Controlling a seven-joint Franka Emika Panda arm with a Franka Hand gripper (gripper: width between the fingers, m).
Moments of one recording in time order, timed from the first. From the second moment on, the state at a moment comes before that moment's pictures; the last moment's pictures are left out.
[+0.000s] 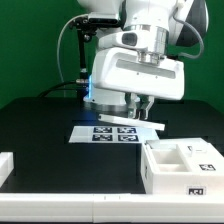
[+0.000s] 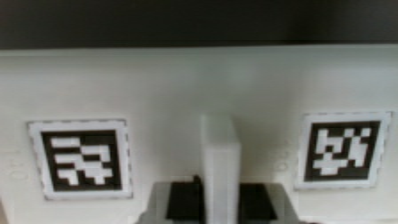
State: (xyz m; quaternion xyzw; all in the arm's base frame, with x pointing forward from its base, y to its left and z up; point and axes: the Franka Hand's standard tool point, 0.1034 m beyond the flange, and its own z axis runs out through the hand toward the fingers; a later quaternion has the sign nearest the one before) arm 0.455 0.033 0.076 0.93 0.34 0.10 0.08
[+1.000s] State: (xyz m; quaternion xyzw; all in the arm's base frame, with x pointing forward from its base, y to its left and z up) arm 0.449 0.082 0.072 0.83 0.56 -0.01 0.05
